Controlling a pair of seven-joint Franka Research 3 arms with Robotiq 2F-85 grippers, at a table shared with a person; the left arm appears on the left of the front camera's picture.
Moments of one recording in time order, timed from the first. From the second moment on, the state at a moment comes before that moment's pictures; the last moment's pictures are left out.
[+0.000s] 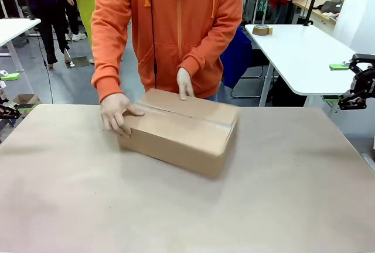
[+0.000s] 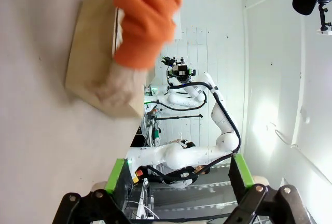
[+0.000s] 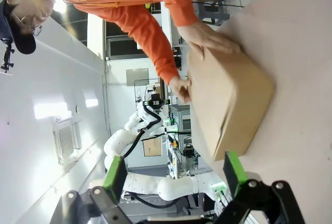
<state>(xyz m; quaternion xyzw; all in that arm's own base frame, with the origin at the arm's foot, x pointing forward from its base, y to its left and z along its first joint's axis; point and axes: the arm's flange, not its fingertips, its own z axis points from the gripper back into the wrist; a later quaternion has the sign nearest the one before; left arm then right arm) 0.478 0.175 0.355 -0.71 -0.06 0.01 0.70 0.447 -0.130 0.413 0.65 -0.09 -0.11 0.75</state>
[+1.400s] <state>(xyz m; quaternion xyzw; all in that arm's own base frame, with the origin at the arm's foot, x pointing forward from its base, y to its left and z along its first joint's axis) 0.506 -0.003 0.403 -0.65 -0.09 -0.25 0.71 0.518 0.104 0.457 0.55 -0.12 0.18 0.81</state>
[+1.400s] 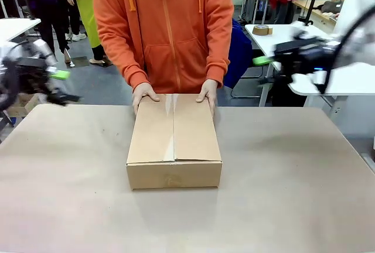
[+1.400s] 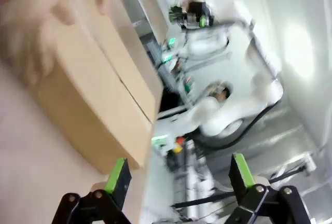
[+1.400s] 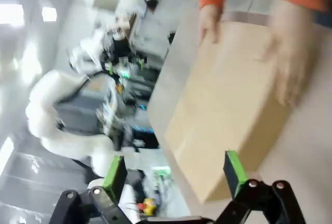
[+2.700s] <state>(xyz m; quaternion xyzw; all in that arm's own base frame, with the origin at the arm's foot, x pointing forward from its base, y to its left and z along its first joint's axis) 0.527 -0.138 0.388 -0.51 -0.47 -0.46 0.55 0.534 0.218 0.391 0.42 -0.41 0.59 0.55</state>
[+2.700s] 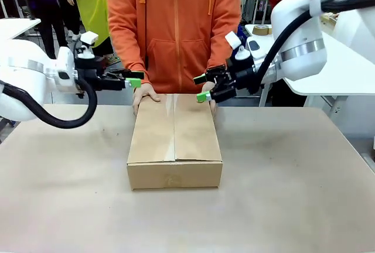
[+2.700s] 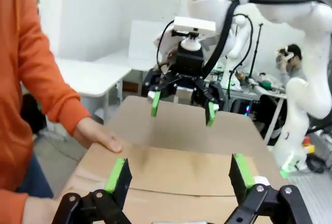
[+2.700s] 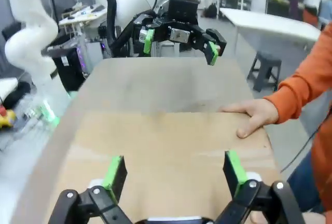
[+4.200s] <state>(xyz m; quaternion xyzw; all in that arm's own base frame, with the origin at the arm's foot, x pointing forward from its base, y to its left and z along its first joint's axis) 0.528 -0.186 0.295 -0.40 -0.43 -0.58 0.56 0.554 0.242 0.297 0.45 -0.34 0.59 0.58</state>
